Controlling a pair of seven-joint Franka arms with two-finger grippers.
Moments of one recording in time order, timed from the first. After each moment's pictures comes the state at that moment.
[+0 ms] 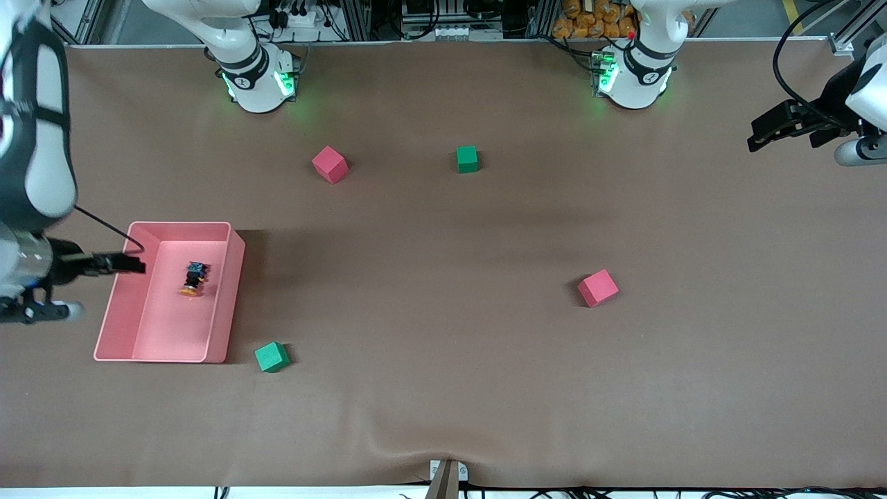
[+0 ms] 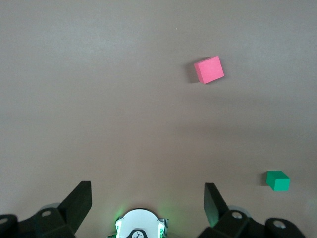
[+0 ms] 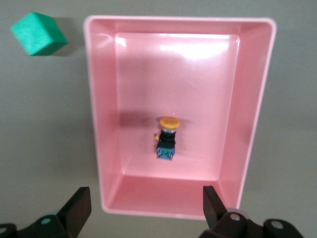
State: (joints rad) left arm 0.08 -0.06 -0.14 -1.56 -0.03 1.39 -0.14; right arm -0.06 0.46 -0.12 -1.50 0.09 1.72 -0.21
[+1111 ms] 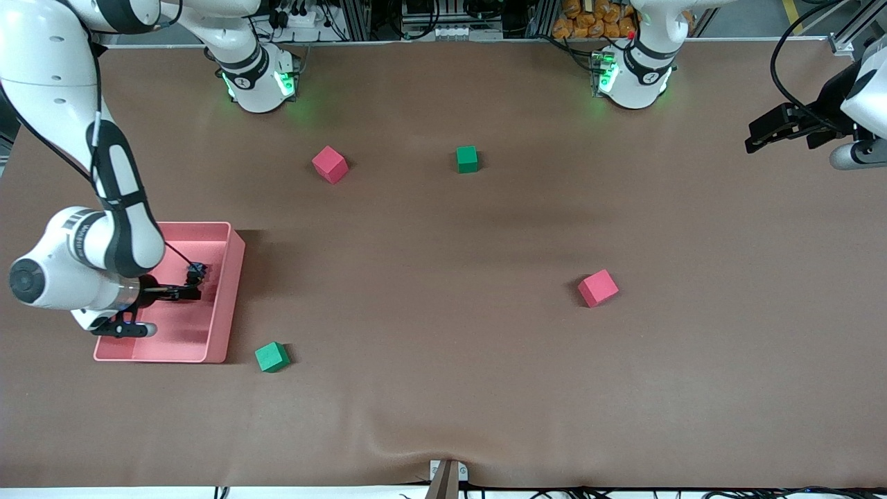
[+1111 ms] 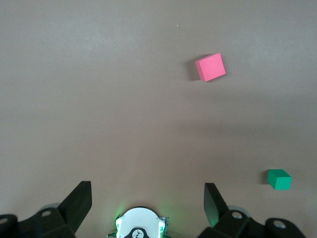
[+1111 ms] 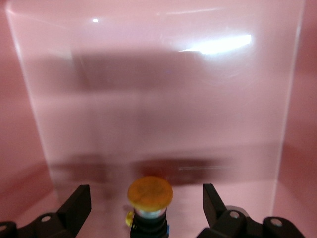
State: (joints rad) left arm 0.08 -0.06 -0.14 -1.57 -0.03 1.39 -0.14; right arm -0.05 0.63 -0.14 -1.77 0.16 2.21 -0.22
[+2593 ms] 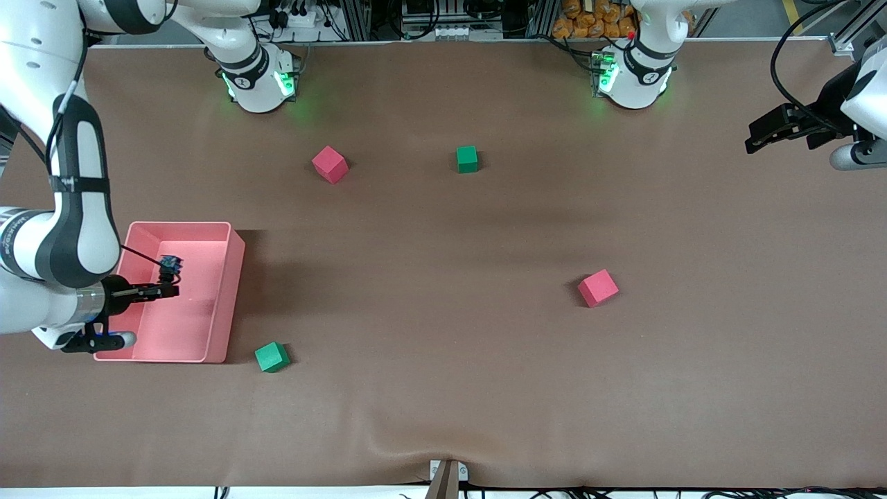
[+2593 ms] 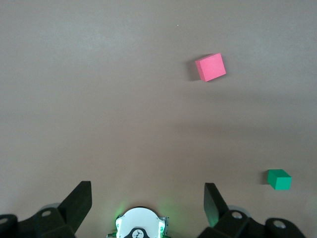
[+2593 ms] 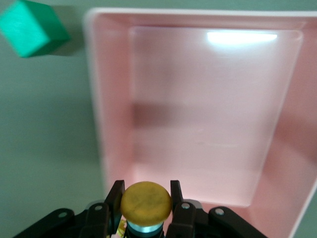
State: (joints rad) left arm 0.08 -0.06 -0.14 -1.57 -0.03 1.39 -0.14; right arm 0.01 0.62 -0.13 -1.33 0.17 1.64 -0.16
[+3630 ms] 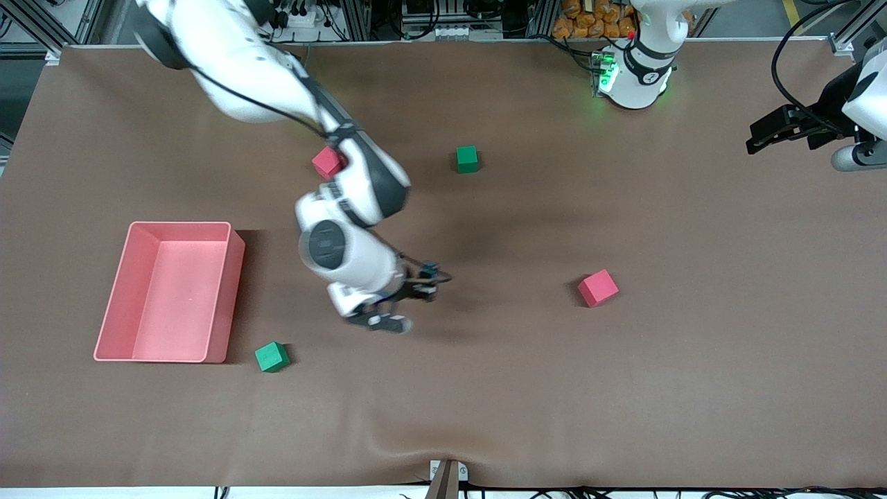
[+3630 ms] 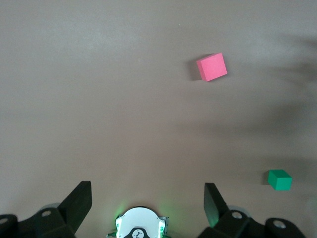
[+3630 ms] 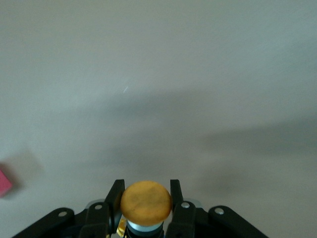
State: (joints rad) left arm 0.08 -0.06 -0.13 -1.58 -0.03 1.39 -0.14; right arm 0.53 0.86 0.12 -1.19 0.21 2.19 0.69
